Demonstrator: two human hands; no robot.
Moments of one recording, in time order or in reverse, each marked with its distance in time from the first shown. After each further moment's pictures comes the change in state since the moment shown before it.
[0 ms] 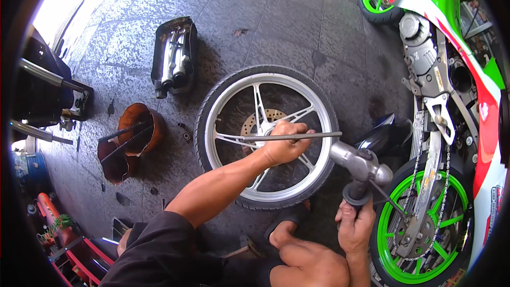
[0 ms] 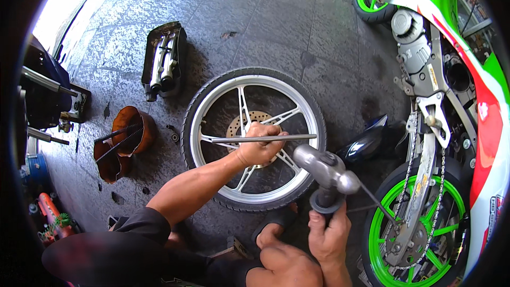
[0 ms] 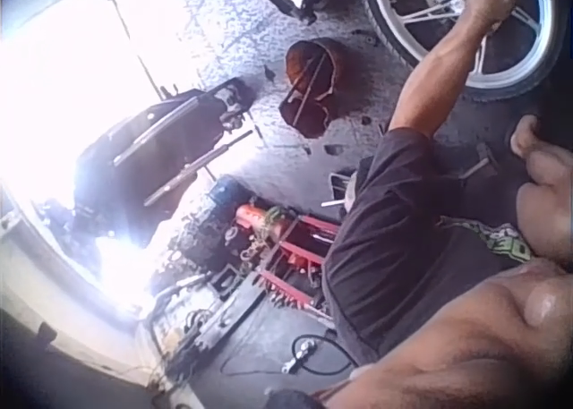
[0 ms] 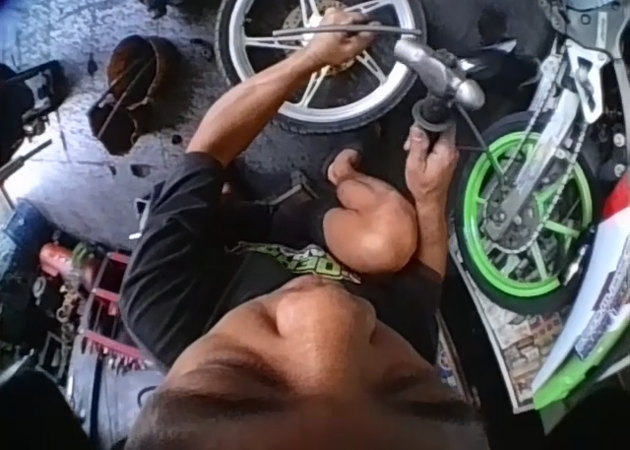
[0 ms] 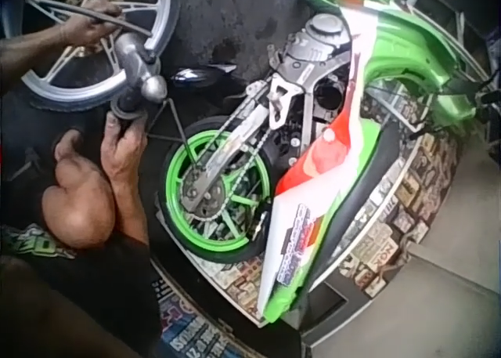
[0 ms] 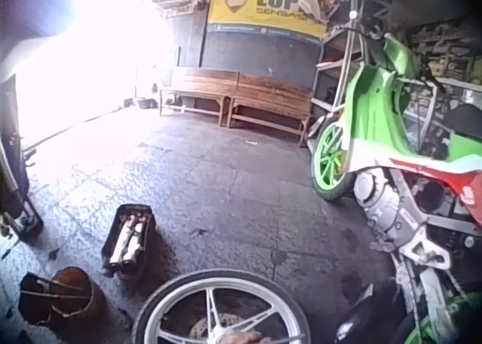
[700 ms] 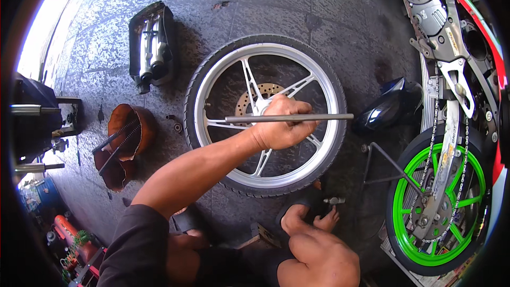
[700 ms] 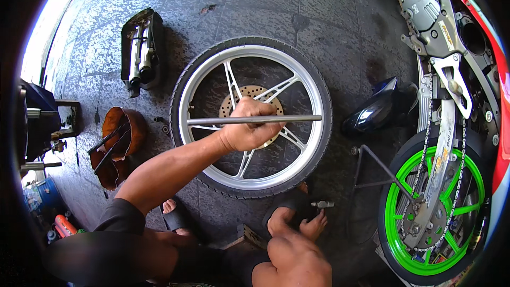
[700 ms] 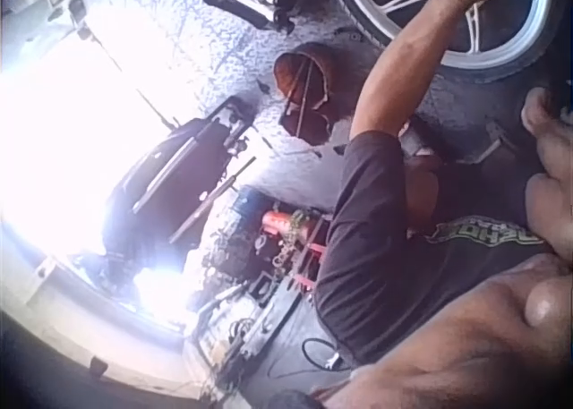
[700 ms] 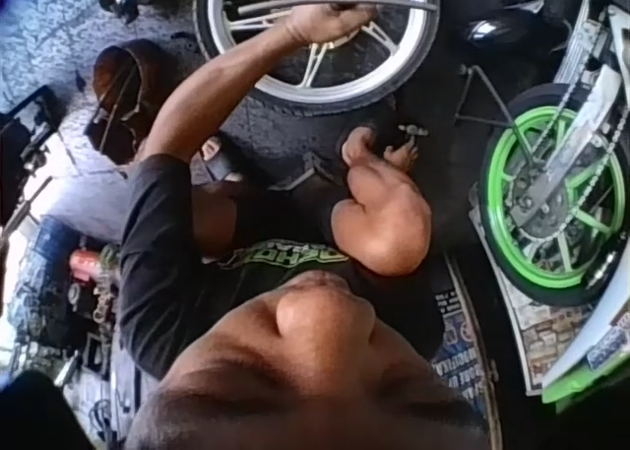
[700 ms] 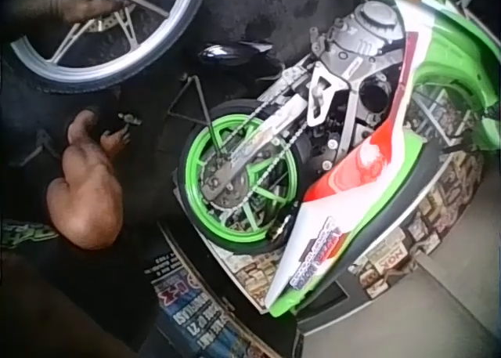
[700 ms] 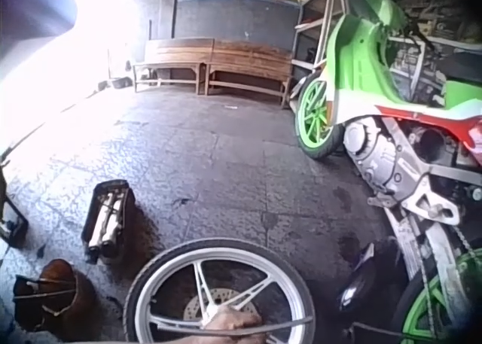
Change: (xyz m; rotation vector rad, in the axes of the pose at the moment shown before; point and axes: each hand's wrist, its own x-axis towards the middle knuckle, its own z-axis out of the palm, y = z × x) left_hand 0.013 -0.001 -0.018 -0.108 -0.341 -0.070; right_hand -0.152 0.326 0.107 -0.573 0.252 0.625
